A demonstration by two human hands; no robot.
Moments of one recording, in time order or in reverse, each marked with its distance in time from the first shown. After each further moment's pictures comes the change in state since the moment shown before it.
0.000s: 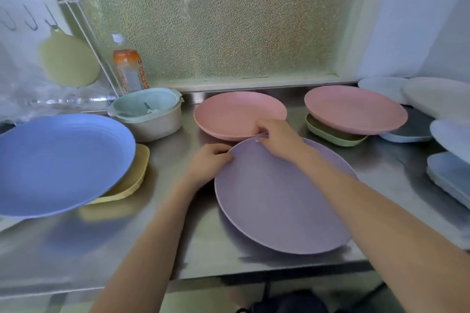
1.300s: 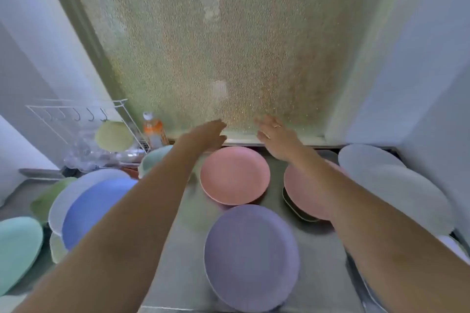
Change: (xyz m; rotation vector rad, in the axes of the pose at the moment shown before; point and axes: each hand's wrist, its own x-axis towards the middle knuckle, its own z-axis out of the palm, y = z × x) left_hand 0.110 0.240 -0.125 0.833 -0.141 -0.083; right_hand 0.113 -0.053 -0.221 -0.093 -0.277 -0.005
